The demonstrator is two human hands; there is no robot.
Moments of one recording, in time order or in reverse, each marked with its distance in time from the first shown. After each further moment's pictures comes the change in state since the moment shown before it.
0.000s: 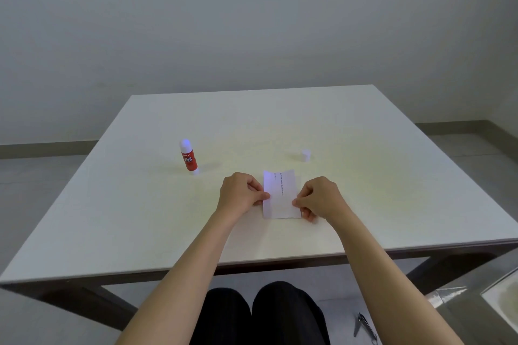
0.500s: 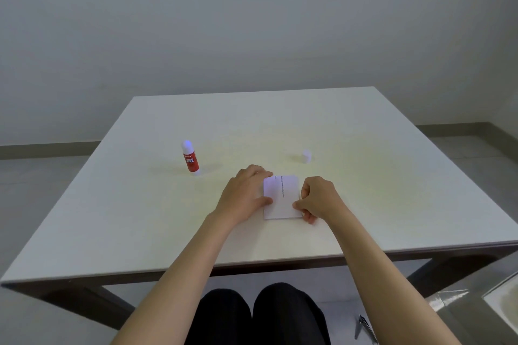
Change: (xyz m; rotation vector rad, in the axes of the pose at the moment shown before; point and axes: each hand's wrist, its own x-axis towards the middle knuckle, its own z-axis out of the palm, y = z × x) left_hand 0.006 -0.011 0.000 0.445 -0.073 0.409; right_hand 0.004 -0.006 0.003 -0.097 0.010 -0.032
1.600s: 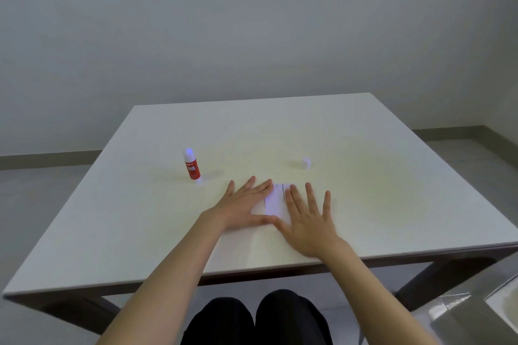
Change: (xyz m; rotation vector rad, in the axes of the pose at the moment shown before) left_hand 0.002 -0.022 -0.005 0.168 -0.420 0.103; right_hand -0.014 0.027 0.053 -0.694 0.054 -0.264
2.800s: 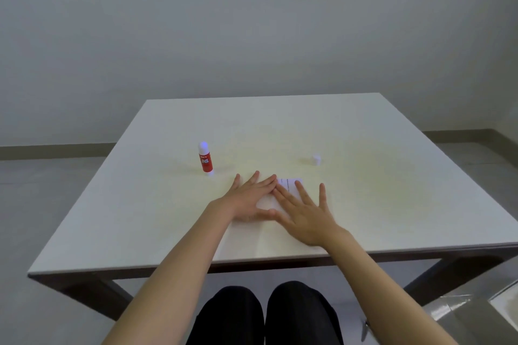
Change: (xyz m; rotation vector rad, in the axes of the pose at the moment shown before) left_hand -0.008 -0.007 -0.004 0.000 -0.030 -0.013; right_hand 0.009 -0.013 -0.006 0.014 -0.063 -0.180
